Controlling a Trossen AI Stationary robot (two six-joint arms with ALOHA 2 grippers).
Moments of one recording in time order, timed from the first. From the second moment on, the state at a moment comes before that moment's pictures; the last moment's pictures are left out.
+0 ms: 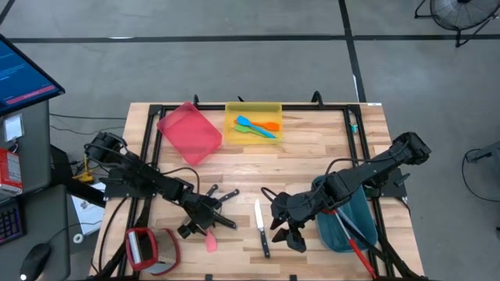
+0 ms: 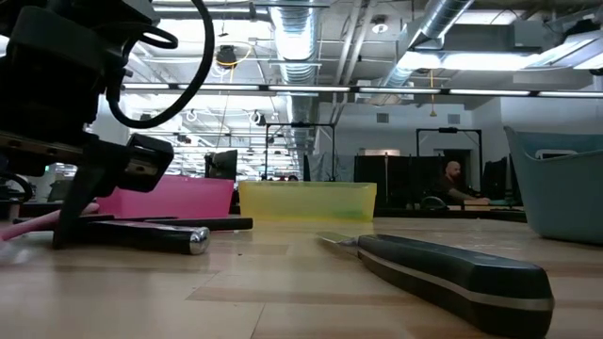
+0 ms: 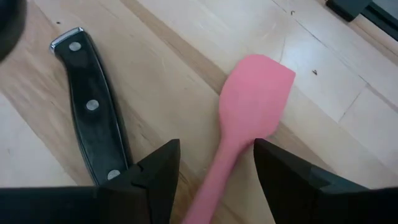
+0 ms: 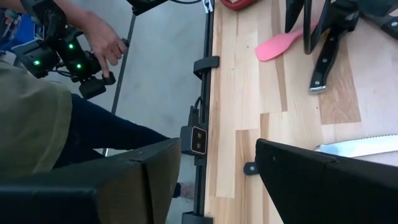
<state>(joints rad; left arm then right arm) -0.43 1.60 0.54 0.11 0.30 0.24 0.49 1.58 1.38 -0.49 -0.10 0.65</state>
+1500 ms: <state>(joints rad) -0.42 1.27 0.48 0.18 0.10 -0.13 0.49 1.47 1.38 -0.57 0.00 0.64</state>
